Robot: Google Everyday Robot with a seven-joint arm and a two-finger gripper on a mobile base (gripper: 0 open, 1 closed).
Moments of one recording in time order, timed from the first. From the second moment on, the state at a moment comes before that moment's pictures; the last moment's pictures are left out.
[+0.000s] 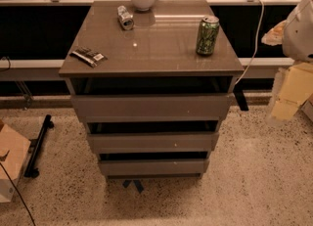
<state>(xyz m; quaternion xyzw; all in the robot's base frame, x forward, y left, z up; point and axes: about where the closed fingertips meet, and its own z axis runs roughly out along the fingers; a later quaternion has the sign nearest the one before) 0.438 -0.217 0.976 -0.60 0.78 -0.03 0.16</state>
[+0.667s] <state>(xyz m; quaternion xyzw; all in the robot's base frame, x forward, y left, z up) 0.438 -0.216 0.972 -0.60 0.78 -0.03 0.18</state>
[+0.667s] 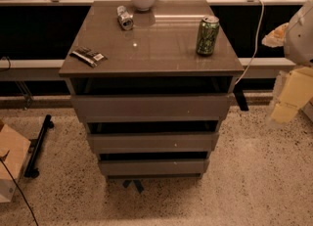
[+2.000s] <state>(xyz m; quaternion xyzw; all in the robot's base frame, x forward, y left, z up) 0.461 -0.212 0.902 -0.64 0.73 0.00 0.25</state>
